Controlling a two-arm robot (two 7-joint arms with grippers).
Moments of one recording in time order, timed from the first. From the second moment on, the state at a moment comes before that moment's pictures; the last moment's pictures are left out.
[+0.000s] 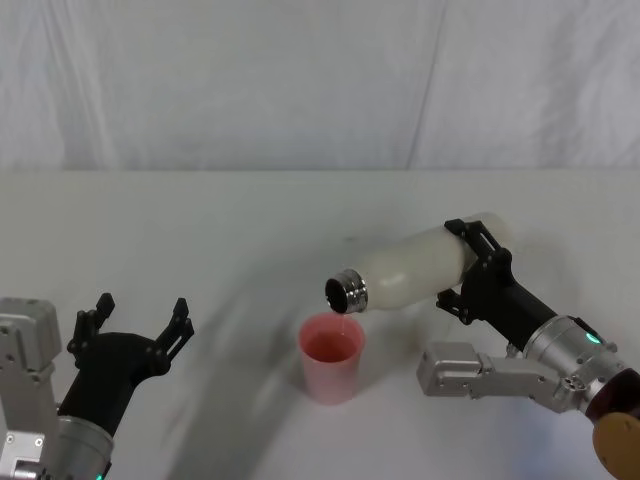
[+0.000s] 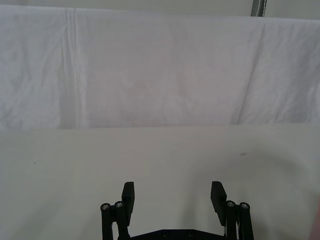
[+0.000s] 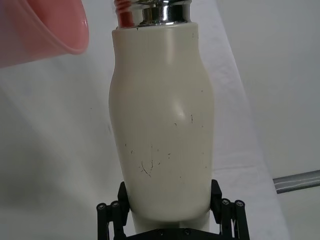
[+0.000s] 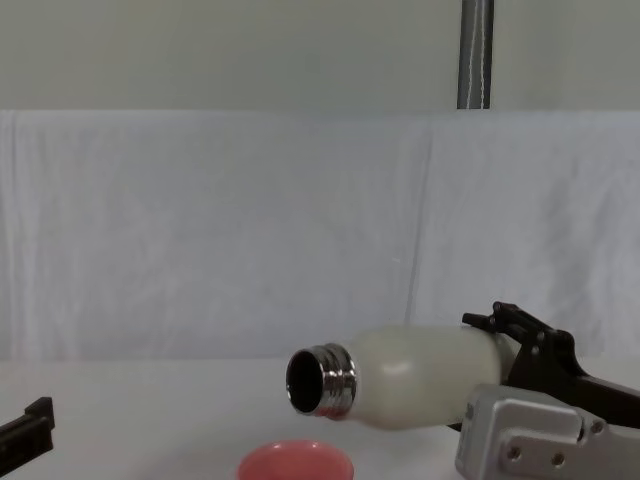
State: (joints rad) left arm 0.27 0.24 0.04 -1.85 -0.25 -0.02 -0.02; right arm 0.31 0.40 -0.56 -1.40 -0.83 -0.19 -0.05
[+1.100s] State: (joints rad) left arm 0.27 0.24 0.04 -1.85 -0.25 -0.02 -0.02; right arm 0.30 0.43 -0.58 -1.43 -0.87 -0.17 -0.07
